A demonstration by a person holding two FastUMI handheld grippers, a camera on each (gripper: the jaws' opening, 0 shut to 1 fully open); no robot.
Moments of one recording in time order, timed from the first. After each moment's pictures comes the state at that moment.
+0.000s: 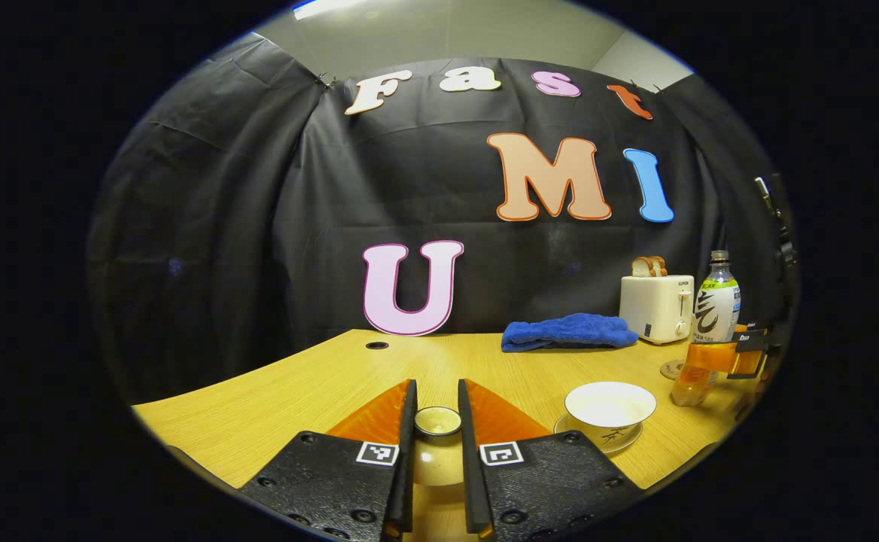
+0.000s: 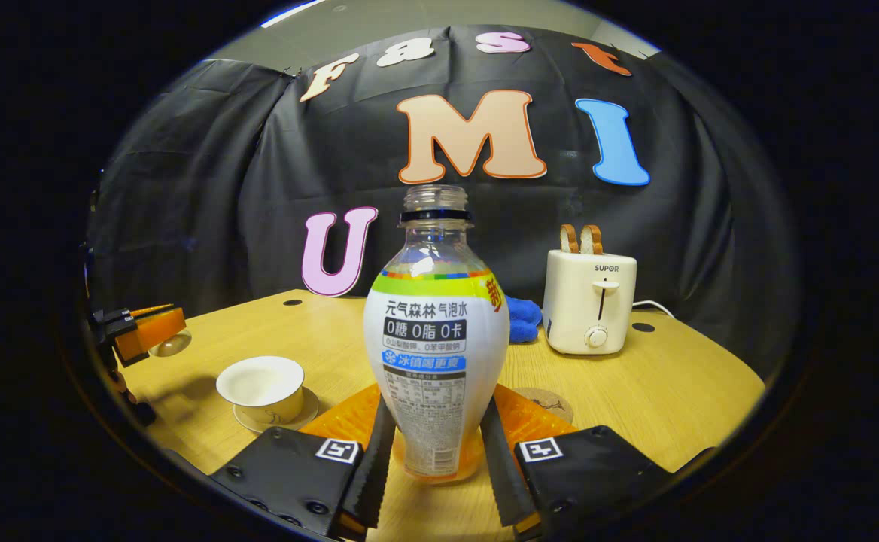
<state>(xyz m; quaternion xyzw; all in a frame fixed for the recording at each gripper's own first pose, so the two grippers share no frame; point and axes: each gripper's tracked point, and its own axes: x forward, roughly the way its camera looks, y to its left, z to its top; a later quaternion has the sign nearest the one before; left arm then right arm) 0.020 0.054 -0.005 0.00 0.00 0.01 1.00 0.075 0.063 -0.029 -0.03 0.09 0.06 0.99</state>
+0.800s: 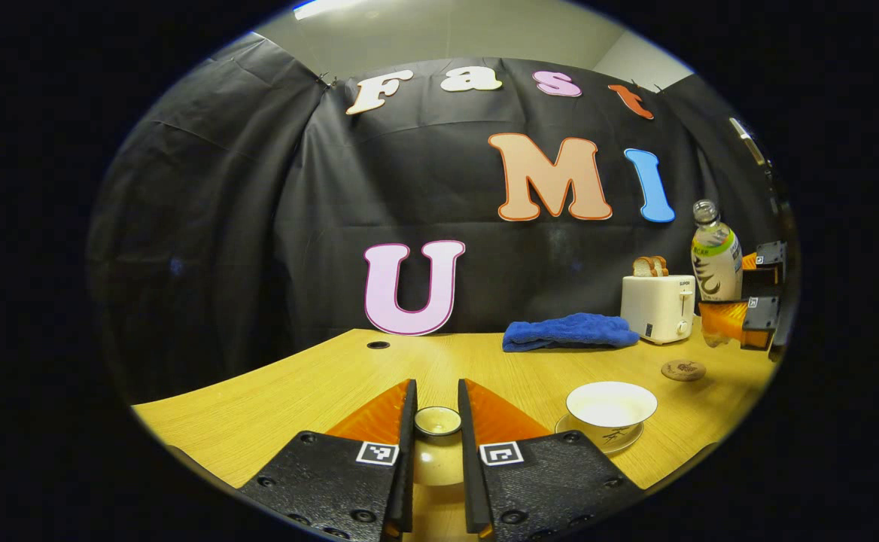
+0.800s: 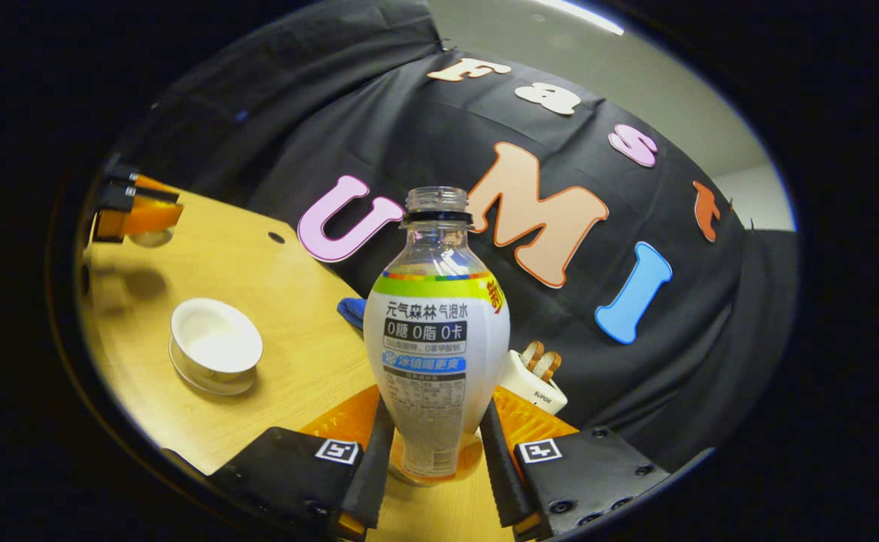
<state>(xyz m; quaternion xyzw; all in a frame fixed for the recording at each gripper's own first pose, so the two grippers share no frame) 0.019 0.055 -0.004 0.00 0.00 0.01 1.00 0.072 0.075 0.040 -0.37 0.01 0.04 0.93</state>
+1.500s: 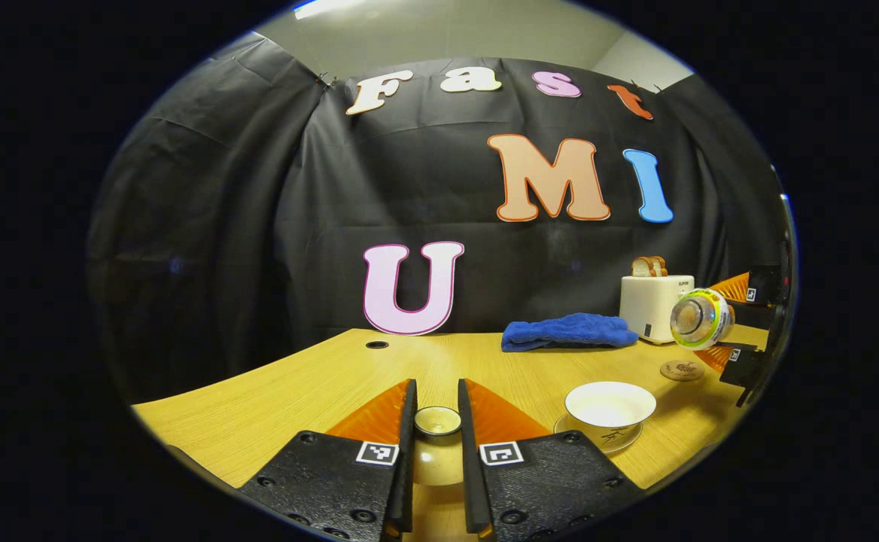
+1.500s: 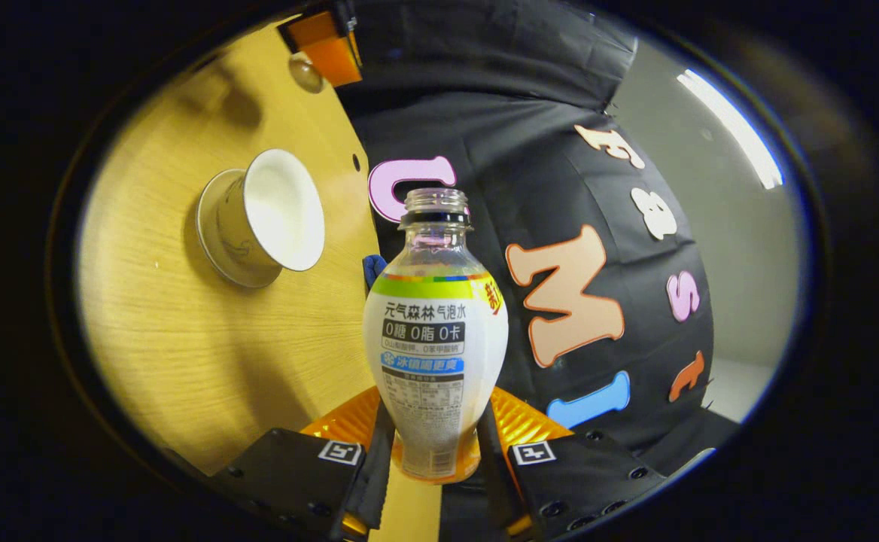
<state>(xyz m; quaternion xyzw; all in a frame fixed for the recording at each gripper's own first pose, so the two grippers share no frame) 0.016 0.054 -0.002 0.00 0.00 0.01 1.00 0.062 0.096 0.013 -0.65 -0.06 0.05 0.76</state>
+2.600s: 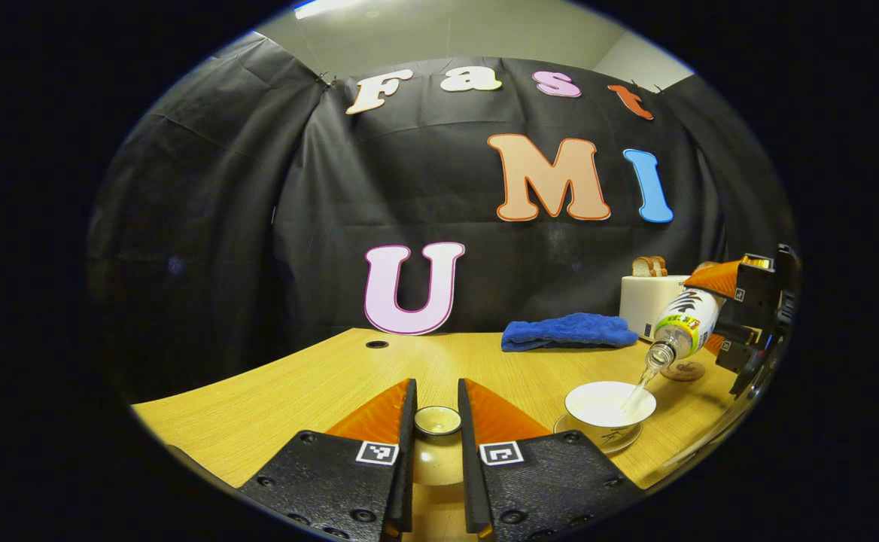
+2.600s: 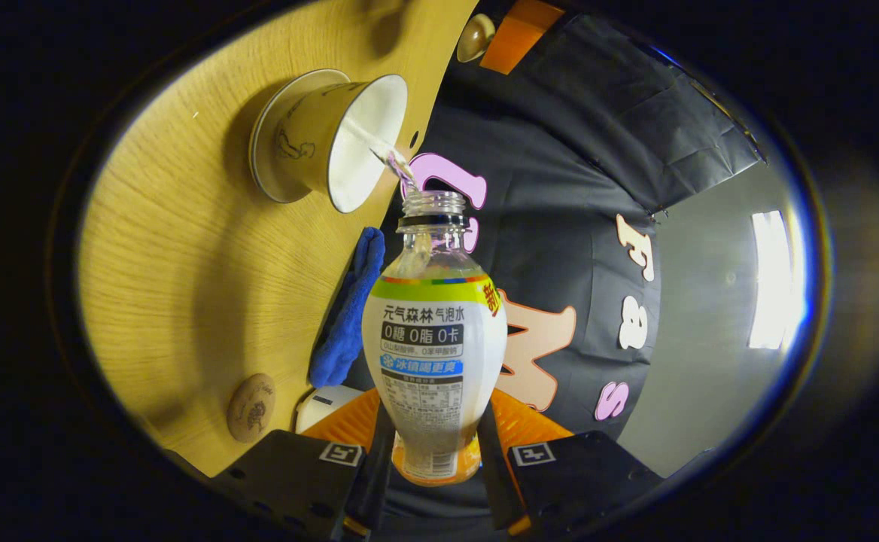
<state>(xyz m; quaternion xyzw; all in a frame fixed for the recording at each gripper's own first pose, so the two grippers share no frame) 0.017 0.054 0.000 0.00 0.00 0.01 1.00 0.076 0.105 0.035 -0.81 -0.14 0.00 0.57</state>
